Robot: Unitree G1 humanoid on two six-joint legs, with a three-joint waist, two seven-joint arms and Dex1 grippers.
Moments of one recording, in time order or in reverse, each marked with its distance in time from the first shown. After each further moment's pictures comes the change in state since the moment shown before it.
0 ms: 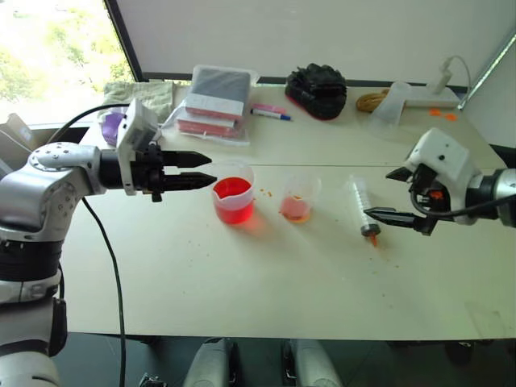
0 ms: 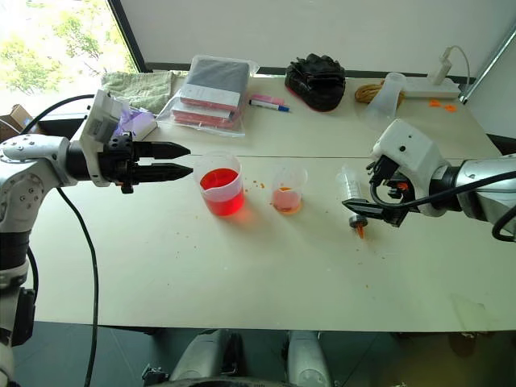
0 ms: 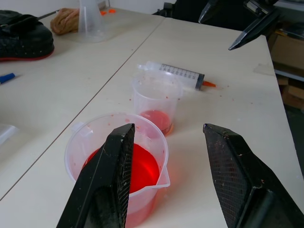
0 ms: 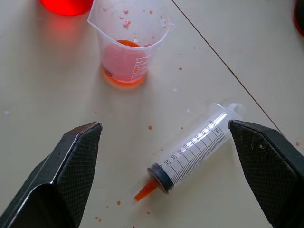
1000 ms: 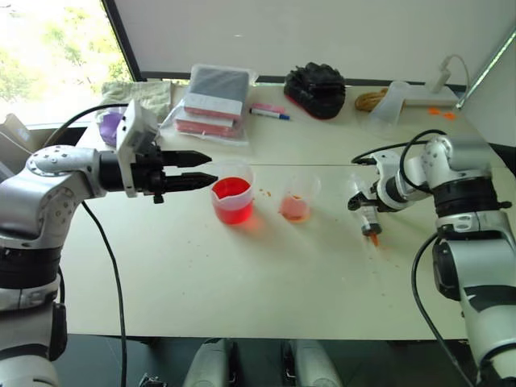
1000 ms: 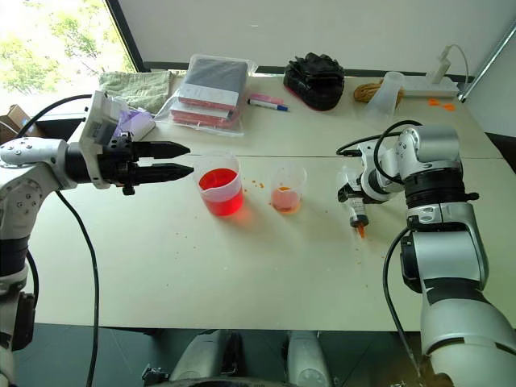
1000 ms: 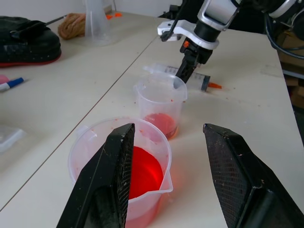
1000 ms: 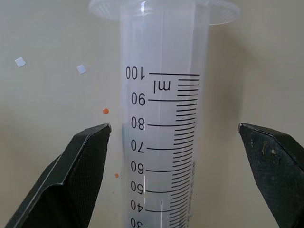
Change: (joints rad) left arm 0.046 0.008 0.034 -0.079 -0.015 0.010 0.060; right arm -0.592 0.642 0.217 1.114 -0.254 0.420 -0.629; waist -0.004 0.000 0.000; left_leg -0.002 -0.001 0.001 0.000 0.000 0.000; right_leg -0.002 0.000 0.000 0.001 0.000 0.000
